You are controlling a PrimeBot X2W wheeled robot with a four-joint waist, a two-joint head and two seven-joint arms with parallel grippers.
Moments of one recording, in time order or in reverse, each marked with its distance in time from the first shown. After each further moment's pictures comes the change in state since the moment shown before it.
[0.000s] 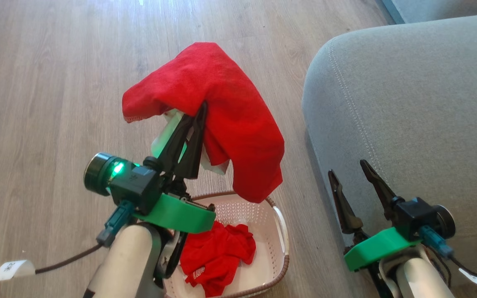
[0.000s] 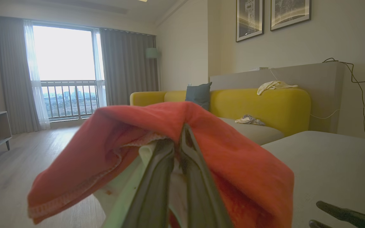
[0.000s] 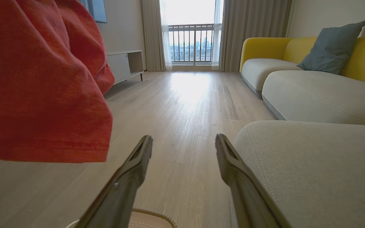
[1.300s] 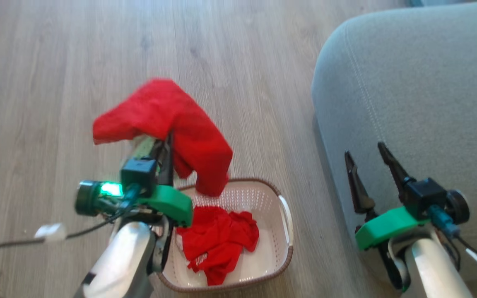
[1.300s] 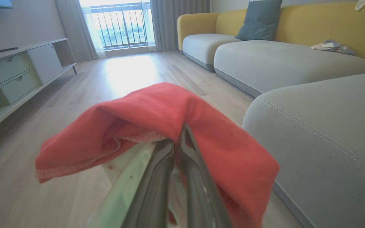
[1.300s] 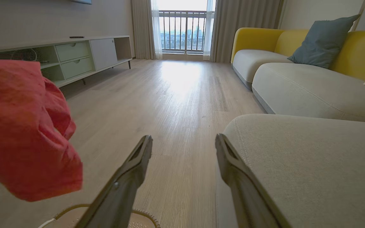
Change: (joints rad) left arm -0.099 0.071 -0.085 0.404 -0.086 0.239 0.008; right arm -0.091 0.011 -0.084 0.086 -0.045 0.000 0.000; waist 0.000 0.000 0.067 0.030
